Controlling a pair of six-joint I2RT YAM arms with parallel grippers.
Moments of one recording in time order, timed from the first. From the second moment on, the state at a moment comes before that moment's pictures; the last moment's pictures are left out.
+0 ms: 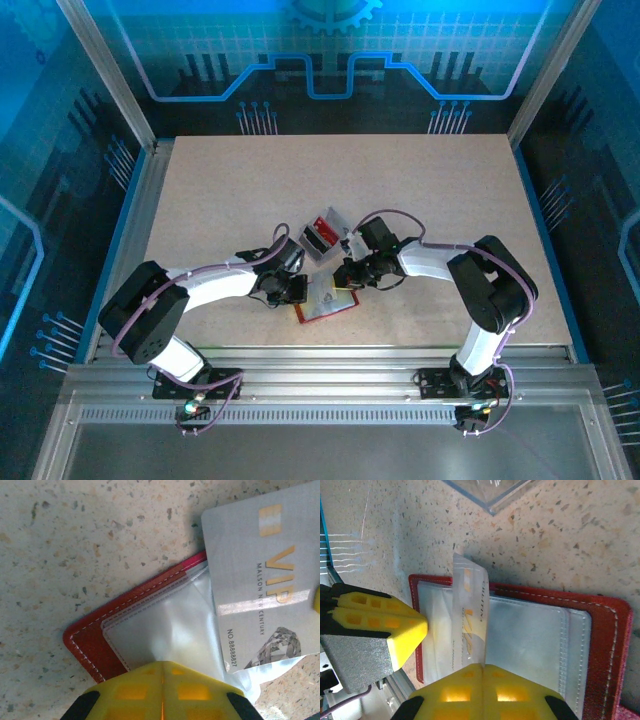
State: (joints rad) left arm -0.65 1.55 0.76 -0.42 0.22 -0.71; right arm 0.58 1.74 0.86 -0.20 -0.65 0.55
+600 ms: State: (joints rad) left arm -0.65 1.55 0.75 -0.42 0.22 -0.71; right arm 0.58 1.68 0.85 -0.24 -0.60 0.53
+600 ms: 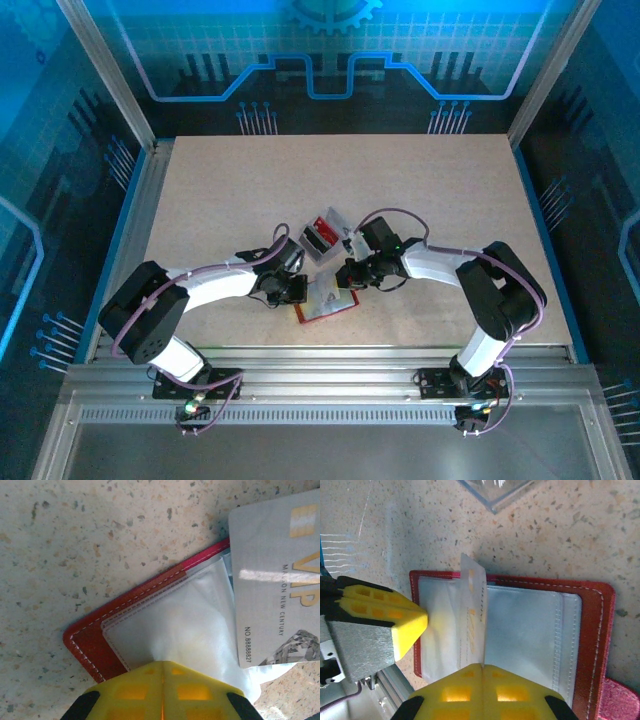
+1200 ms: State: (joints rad) left arm -0.65 1.55 0.75 -0.41 0.22 -0.71; right arm 0.59 1.71 0.91 -0.27 -0.57 0.50
